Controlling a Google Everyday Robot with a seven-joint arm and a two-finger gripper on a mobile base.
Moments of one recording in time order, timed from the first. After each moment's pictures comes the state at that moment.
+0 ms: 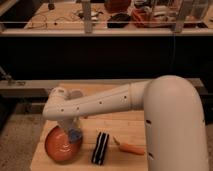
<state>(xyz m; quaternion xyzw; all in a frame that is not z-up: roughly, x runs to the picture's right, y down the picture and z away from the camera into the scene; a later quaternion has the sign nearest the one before) -0.166 0.204 0.739 -0.22 -0.22 -0.71 0.63</state>
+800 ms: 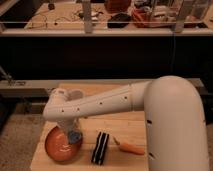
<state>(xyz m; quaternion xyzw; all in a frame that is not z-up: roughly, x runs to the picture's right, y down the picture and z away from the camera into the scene) -0.168 0.210 0.736 -0.22 -0.23 -0.71 0.62</state>
